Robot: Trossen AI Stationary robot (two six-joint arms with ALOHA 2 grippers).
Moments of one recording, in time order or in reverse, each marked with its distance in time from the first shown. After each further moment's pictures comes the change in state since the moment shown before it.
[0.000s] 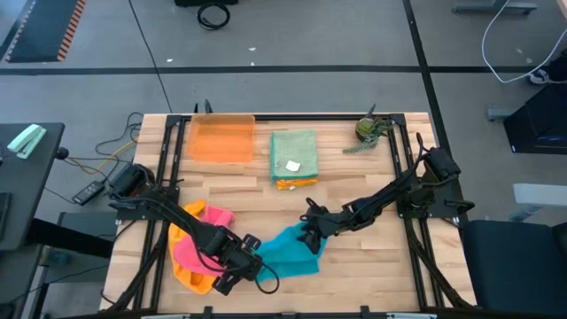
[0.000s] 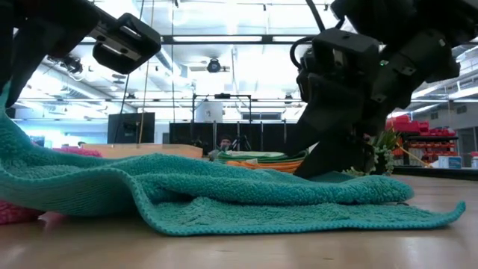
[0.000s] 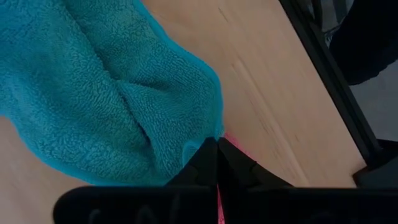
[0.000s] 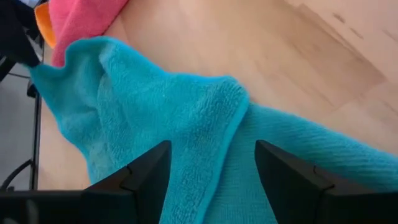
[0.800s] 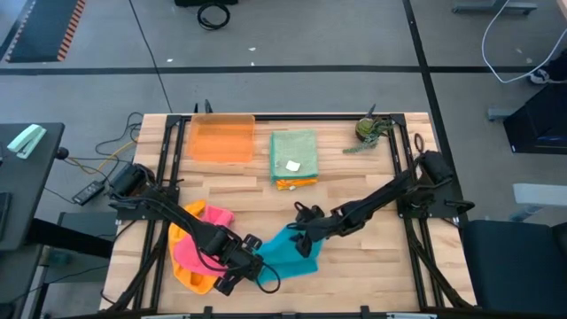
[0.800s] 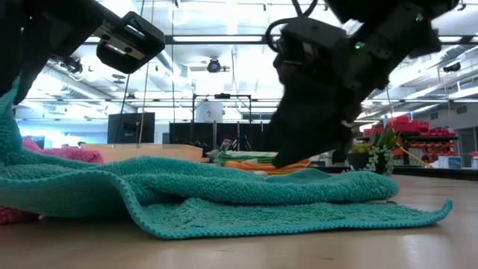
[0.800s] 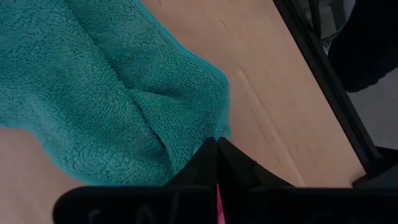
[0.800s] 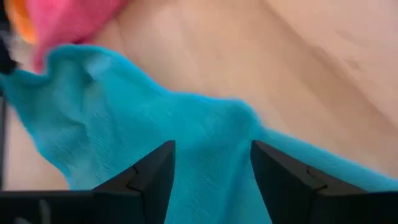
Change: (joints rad) left arm 0.005 0.000 0.000 0.021 0.000 -0.006; right arm 0.015 0.056 0.201 -0.238 0.071 -0.079
